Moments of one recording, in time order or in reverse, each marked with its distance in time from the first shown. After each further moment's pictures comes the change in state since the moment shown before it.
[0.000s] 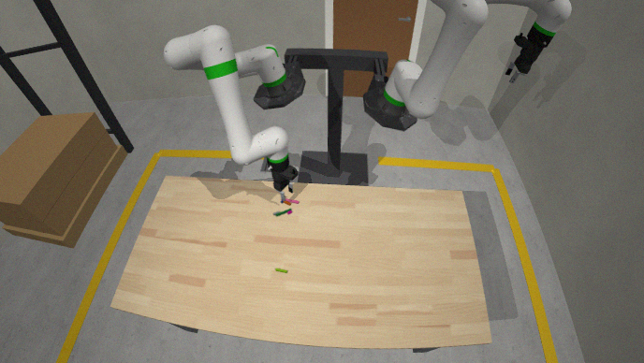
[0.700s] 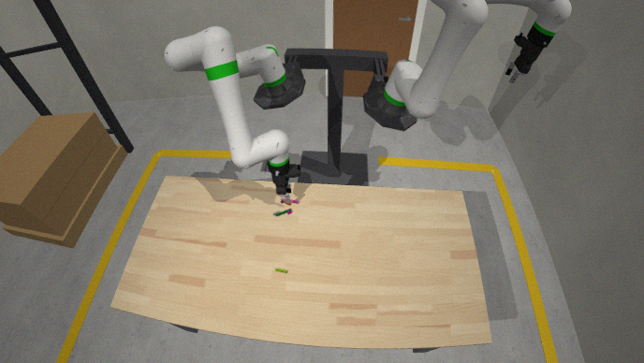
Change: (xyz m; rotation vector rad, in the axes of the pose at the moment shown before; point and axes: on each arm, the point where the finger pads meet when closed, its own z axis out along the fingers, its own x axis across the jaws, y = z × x) left arm 0.000 0.000 0.000 0.000 0.000 0.000; right arm 0.002 -0.010 0.001 -0.008 0.013 -0.592
